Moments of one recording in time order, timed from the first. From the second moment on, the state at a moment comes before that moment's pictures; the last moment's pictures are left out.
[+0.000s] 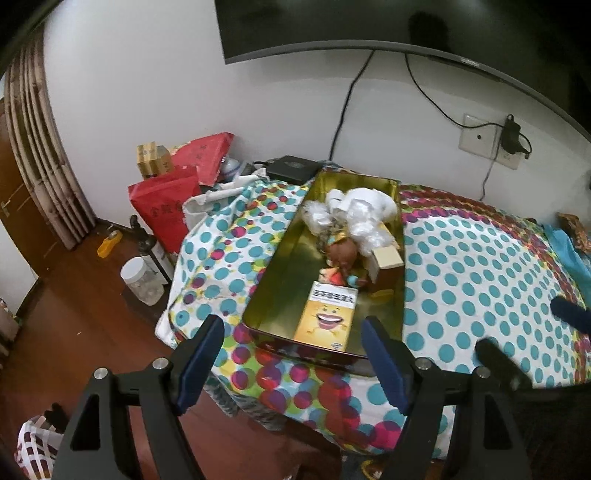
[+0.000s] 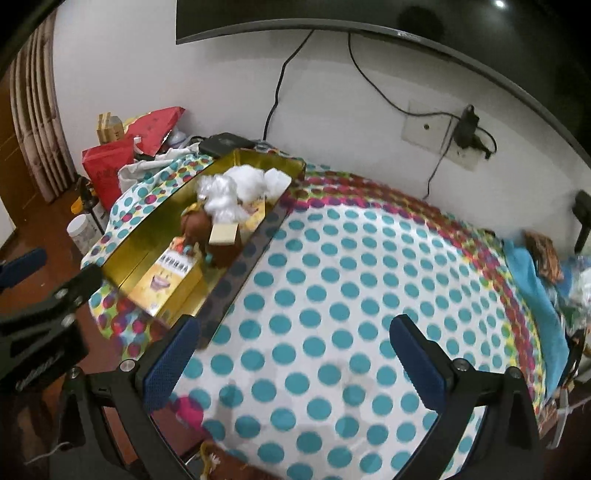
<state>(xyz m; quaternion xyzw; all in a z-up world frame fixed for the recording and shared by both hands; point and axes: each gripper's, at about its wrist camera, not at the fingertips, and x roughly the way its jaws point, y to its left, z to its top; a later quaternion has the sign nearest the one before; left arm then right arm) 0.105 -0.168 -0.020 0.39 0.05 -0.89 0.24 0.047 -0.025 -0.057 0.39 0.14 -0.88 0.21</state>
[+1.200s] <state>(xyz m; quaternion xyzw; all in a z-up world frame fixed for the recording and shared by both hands) 0.083 -0.135 -0.017 0.43 0.03 -0.89 0.17 0.070 -0.007 -0.077 0.45 0.10 -0.86 0.21</state>
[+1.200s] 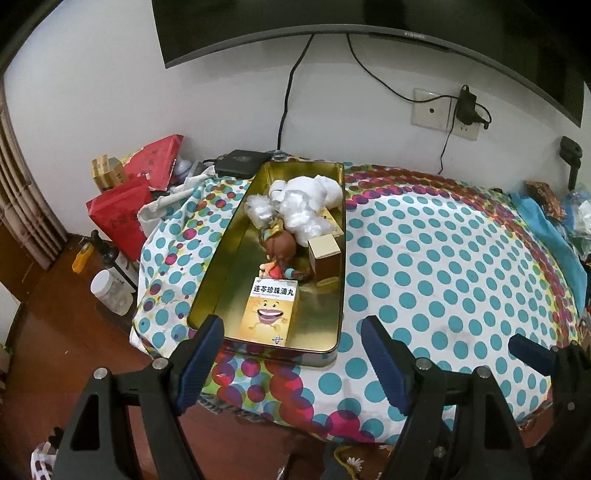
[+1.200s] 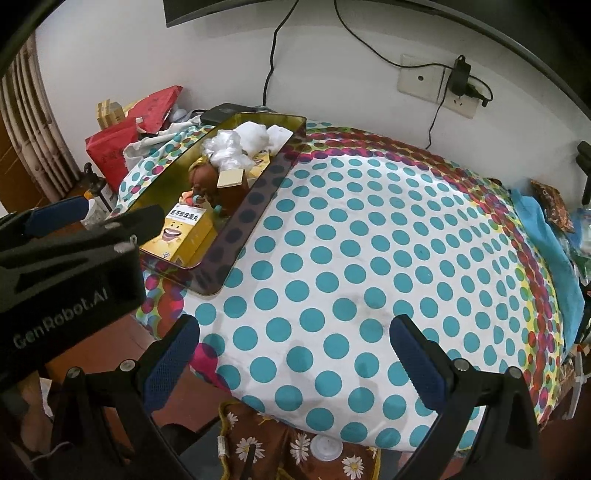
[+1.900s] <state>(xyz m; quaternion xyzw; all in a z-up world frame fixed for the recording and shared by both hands) 0.077 -0.148 -0.025 0.44 0.03 -0.88 0.16 0.074 -0.016 -0.062 0.45 0.12 -0.86 0.20</state>
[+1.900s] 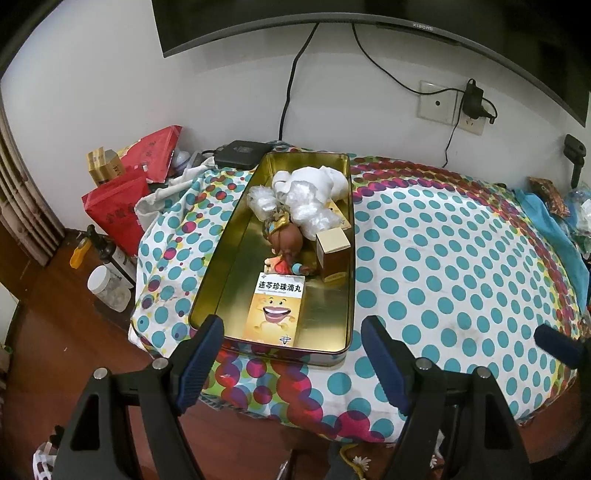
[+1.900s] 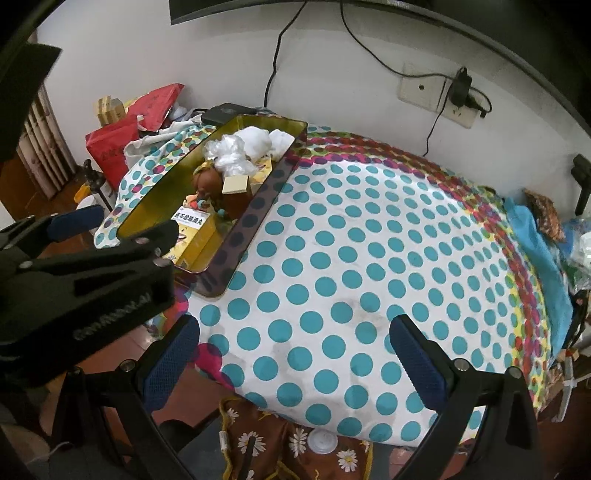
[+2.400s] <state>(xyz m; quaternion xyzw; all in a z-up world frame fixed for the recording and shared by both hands) 0.082 -0.155 -0.021 0.44 0.03 -0.88 0.17 0.066 -0.012 -0.047 0.45 0.12 -0.87 0.18</state>
